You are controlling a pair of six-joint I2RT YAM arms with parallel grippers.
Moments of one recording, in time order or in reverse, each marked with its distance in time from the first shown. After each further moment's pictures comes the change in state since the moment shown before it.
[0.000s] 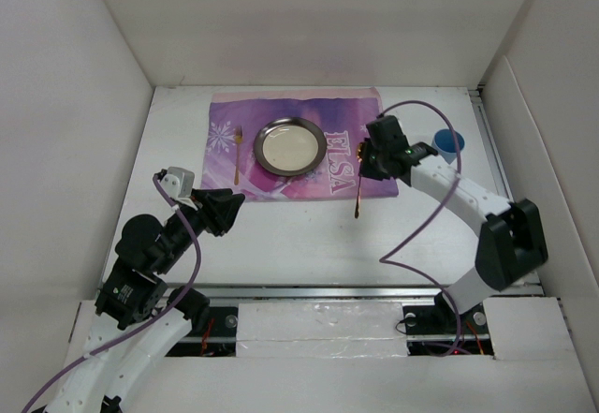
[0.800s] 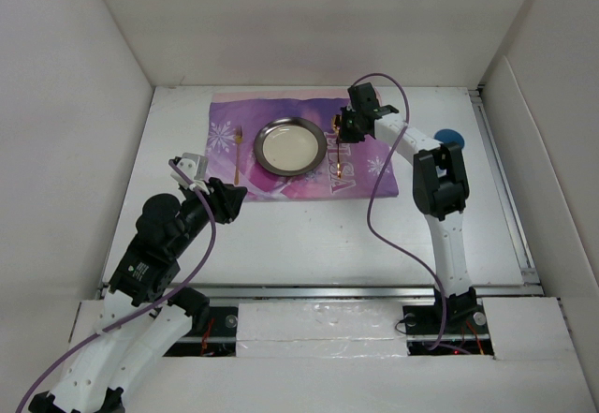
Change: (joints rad) left arm 0.034 0.147 -0.004 -0.009 -0.069 -0.003; right arm -0.121 0.814 0.764 0.073 -0.267 -0.221
